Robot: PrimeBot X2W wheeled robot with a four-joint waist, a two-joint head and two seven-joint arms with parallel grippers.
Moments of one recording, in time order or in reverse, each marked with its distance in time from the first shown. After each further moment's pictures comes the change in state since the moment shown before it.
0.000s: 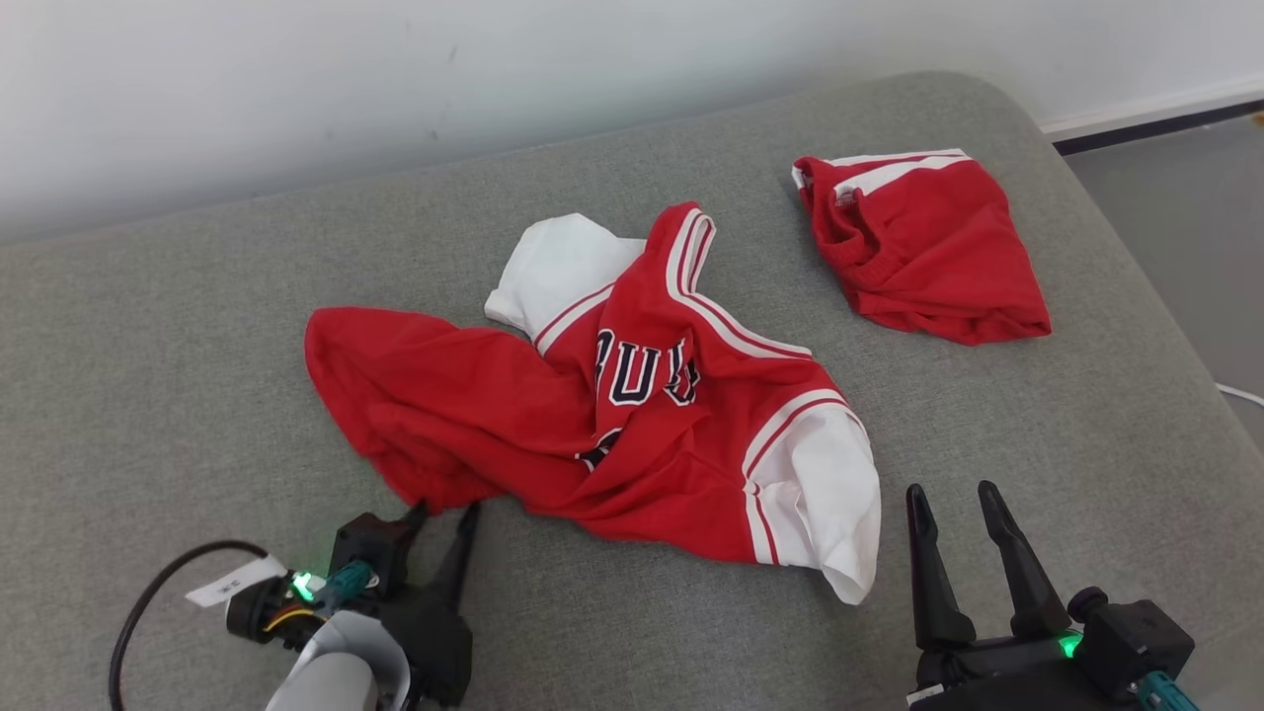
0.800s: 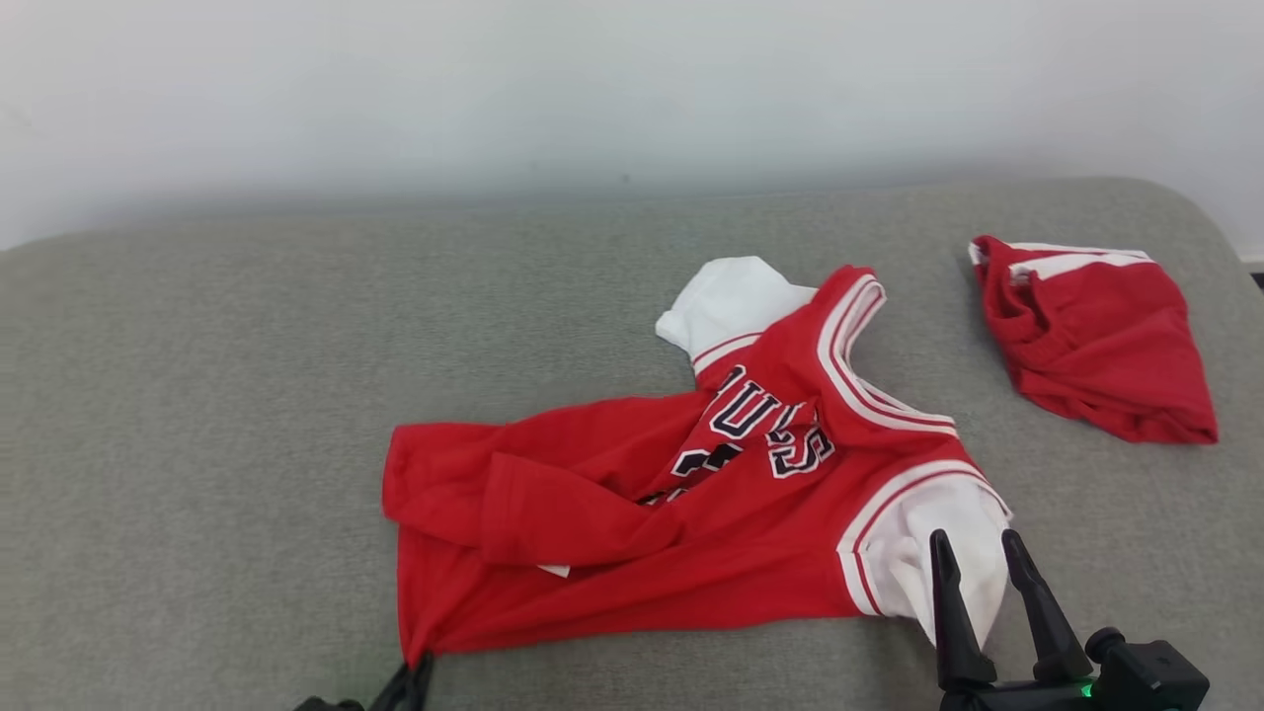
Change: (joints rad) left arm 0.410 0.070 0.130 -0.387 0.006 0.007 0.000; right arm 0.064 0.001 -0.046 0.023 -0.005 0.000 0.000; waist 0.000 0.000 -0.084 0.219
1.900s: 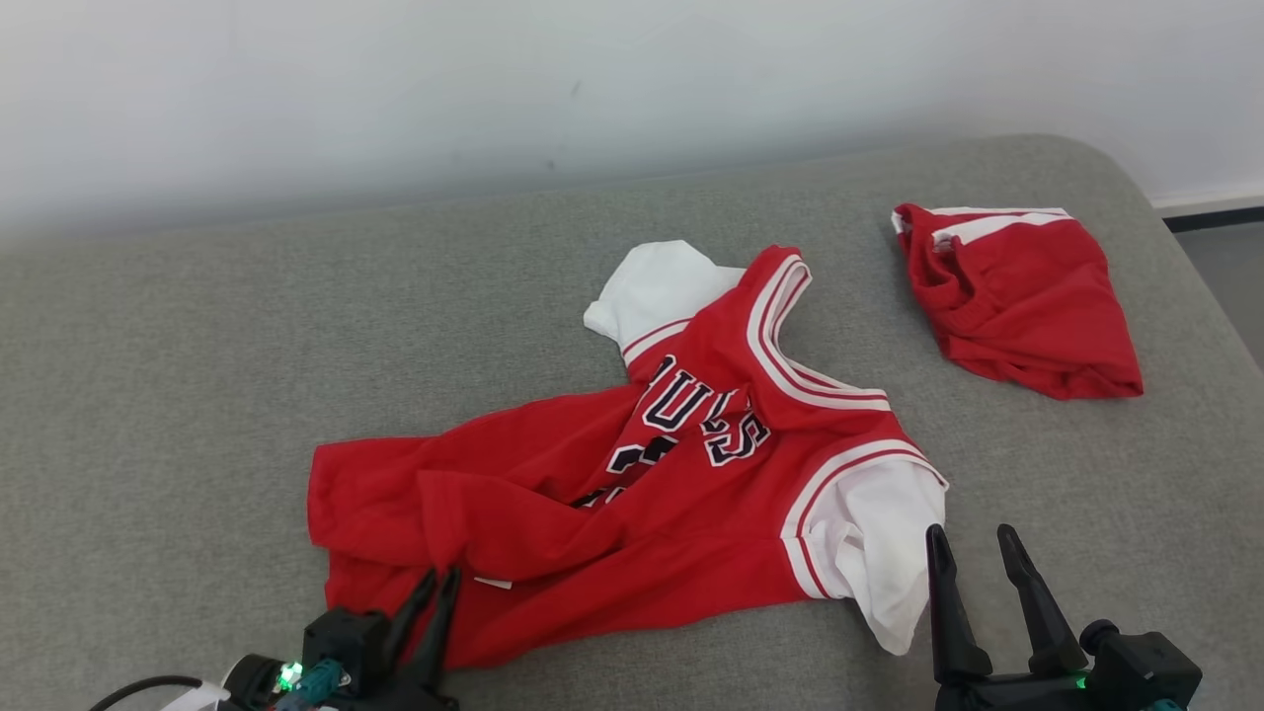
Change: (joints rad) left arm -0.162 -0.051 -0.026 0.110 -0.007 -0.006 0.000; right arm -0.020 0.000 0.002 0.023 0.001 0.000 0.000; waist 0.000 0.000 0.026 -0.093
